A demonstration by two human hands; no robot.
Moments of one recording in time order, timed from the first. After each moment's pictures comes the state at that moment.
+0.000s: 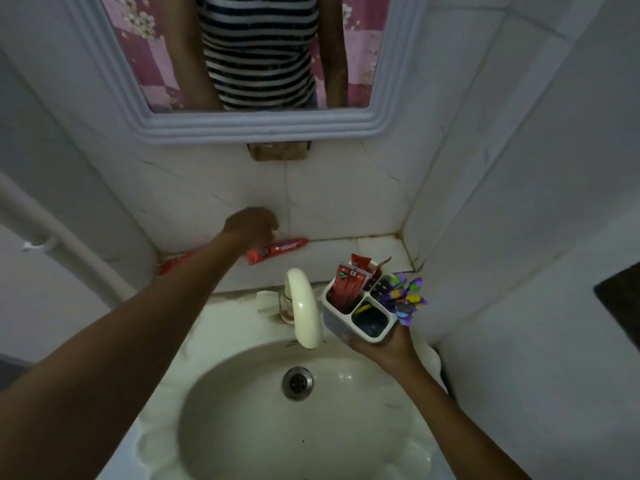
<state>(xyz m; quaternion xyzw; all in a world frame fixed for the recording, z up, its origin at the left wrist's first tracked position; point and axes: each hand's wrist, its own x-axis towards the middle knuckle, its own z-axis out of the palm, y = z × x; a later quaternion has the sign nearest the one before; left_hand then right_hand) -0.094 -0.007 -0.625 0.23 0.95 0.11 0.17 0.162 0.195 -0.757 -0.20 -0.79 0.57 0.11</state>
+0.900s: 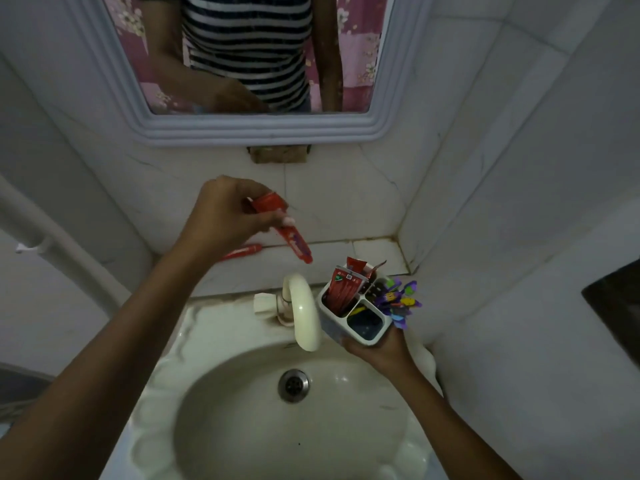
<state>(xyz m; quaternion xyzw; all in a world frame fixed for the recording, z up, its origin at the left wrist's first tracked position) -0.003 -0.042 -0.515 0.26 0.87 0.42 0.02 0.165 0.186 -0.736 -0.19 -0.83 0.51 0.11</state>
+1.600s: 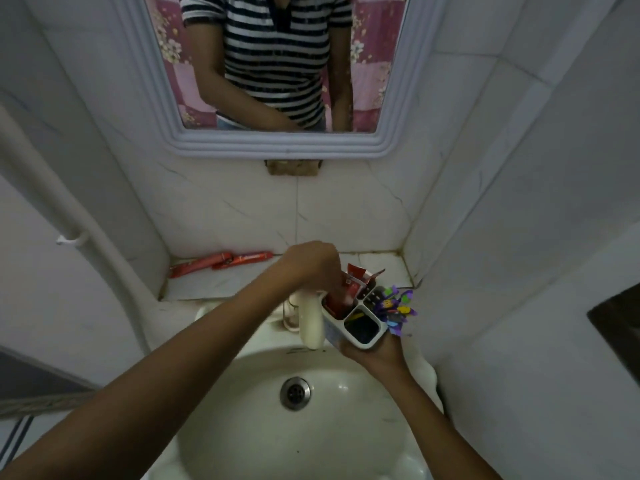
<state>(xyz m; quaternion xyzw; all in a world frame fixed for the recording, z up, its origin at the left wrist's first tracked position) 0.019 0.043 -0.570 0.34 0.91 0.09 0.21 0.164 0.172 -0.718 -0.19 -0.81 0.55 0.06</state>
